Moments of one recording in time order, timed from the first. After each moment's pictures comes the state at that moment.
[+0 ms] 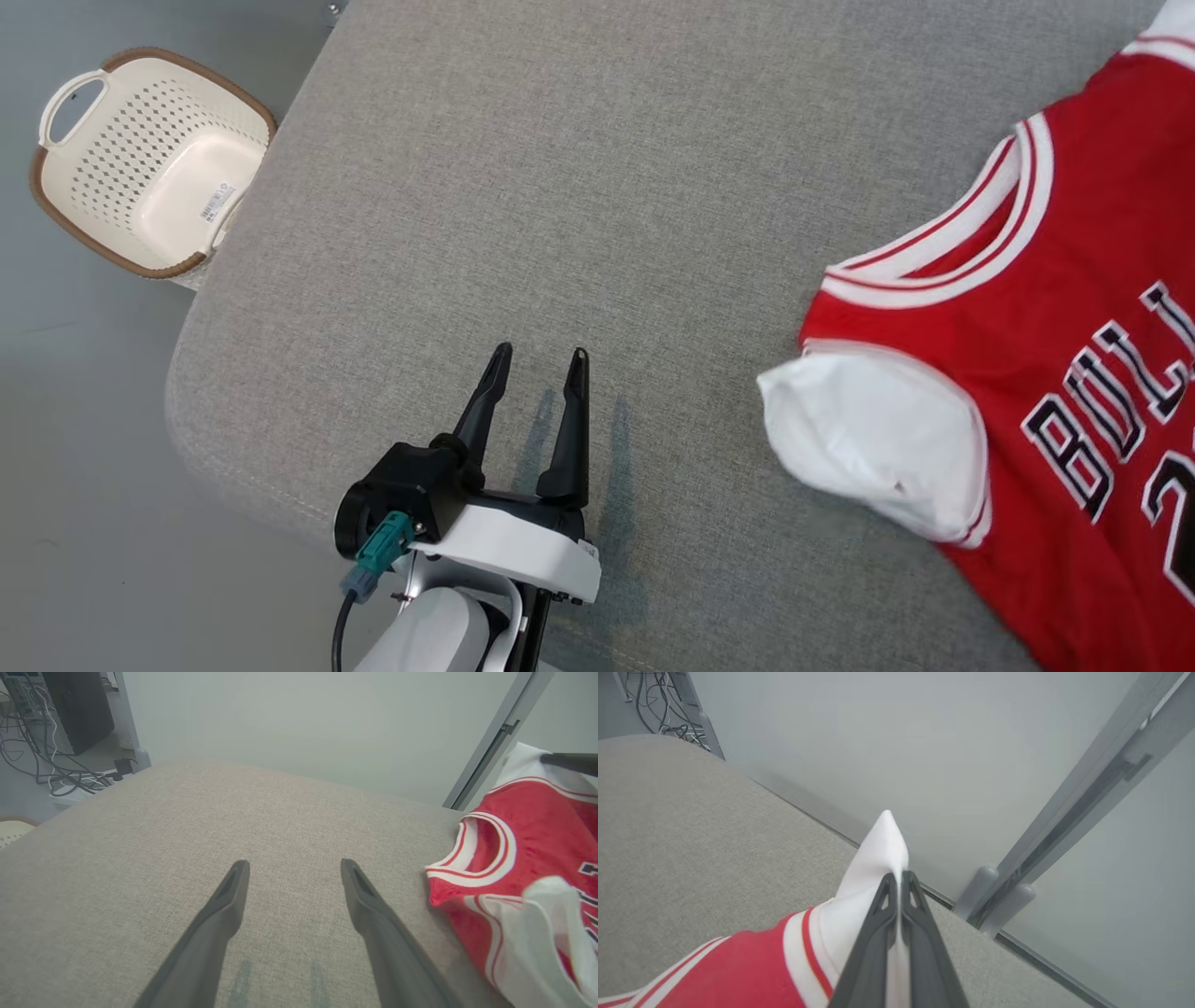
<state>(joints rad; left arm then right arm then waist) -0.25 0.05 -0.54 0.13 -0.52 0.26 -0.26 -1.18 -0.73 0.83 0.77 0.68 0.13 0.05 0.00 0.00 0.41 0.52</state>
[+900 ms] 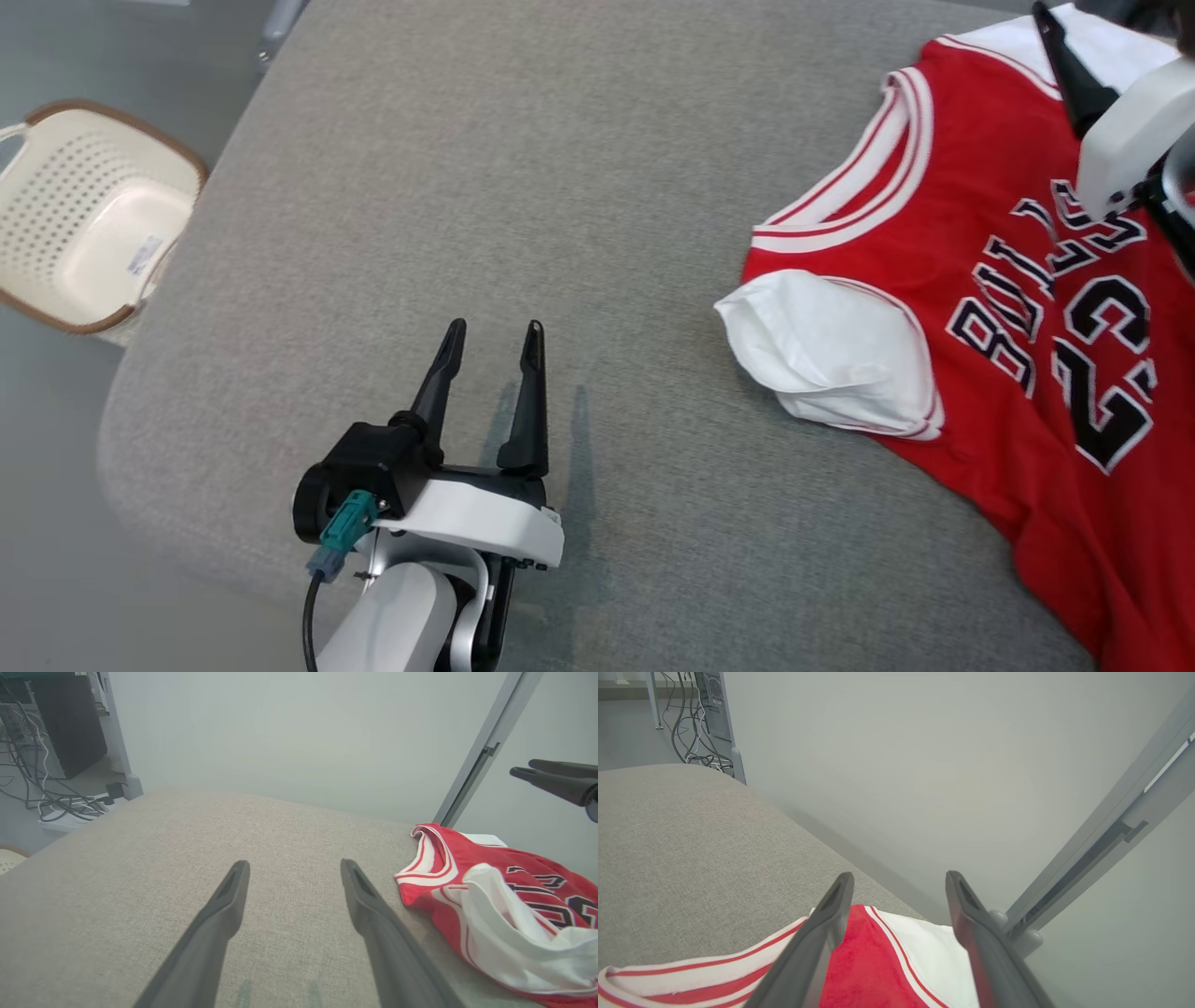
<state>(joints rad) -0.26 0.05 -0.48 0.15 -0.49 0.26 -0.26 -1.27 -0.47 0.97 1.07 0.60 0.13 -0.24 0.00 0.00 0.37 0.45</state>
